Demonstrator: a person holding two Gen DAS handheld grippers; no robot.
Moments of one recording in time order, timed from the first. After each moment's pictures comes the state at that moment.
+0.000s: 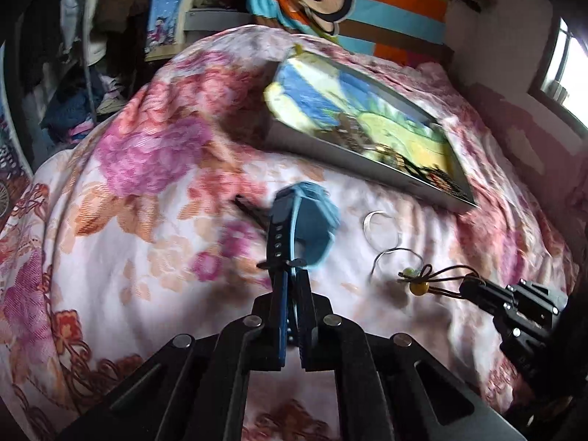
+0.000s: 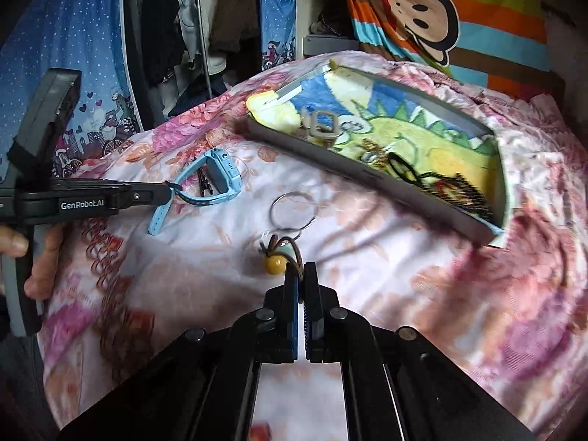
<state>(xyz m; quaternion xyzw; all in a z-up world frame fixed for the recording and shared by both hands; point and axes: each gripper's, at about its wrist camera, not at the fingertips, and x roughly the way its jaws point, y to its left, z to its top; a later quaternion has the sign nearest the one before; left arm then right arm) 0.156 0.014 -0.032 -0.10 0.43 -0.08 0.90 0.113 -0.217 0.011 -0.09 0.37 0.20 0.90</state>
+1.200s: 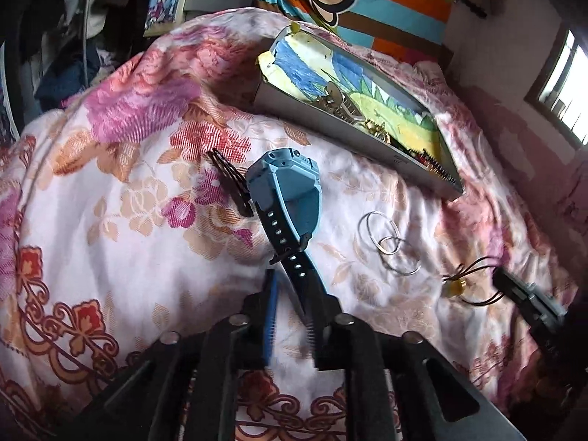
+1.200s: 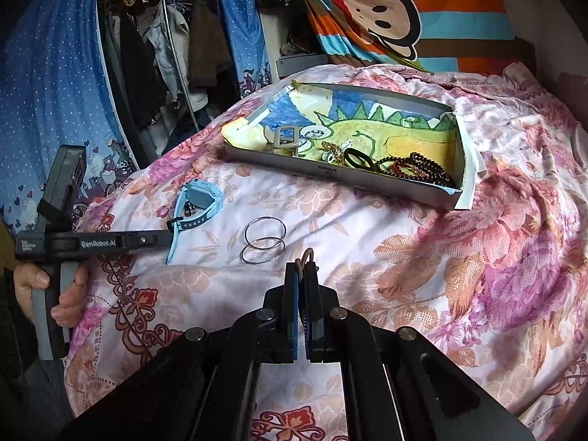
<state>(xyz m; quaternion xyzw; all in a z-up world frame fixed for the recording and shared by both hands) 0.140 0.013 -0.055 -0.15 0.45 -0.10 0.88 0.096 -0.259 0.006 0.00 0.35 0.18 0.92</state>
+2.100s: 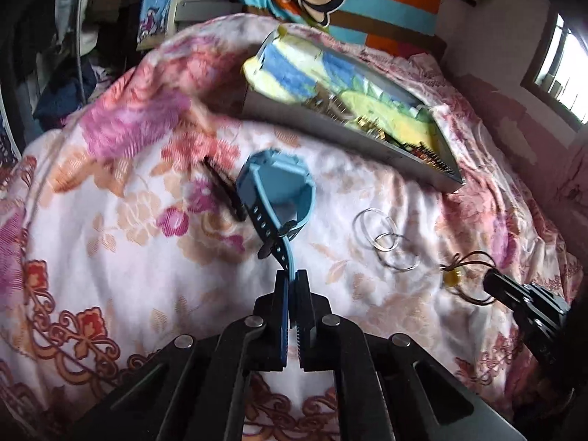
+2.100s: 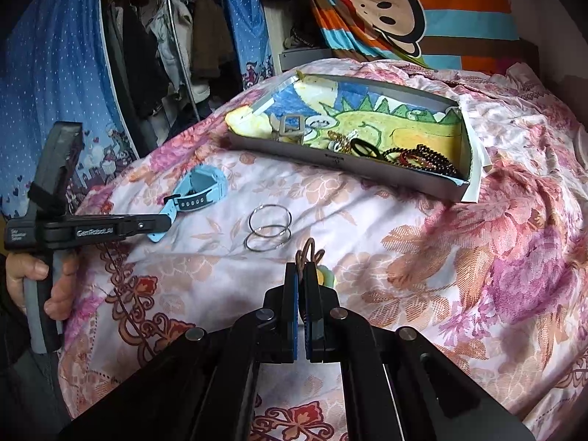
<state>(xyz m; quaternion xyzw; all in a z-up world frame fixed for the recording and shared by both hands) 0.135 -0.002 -0.043 -0.10 0.44 -0.09 0.89 0.094 -0.257 0.000 0.00 0.36 0.19 0.92</state>
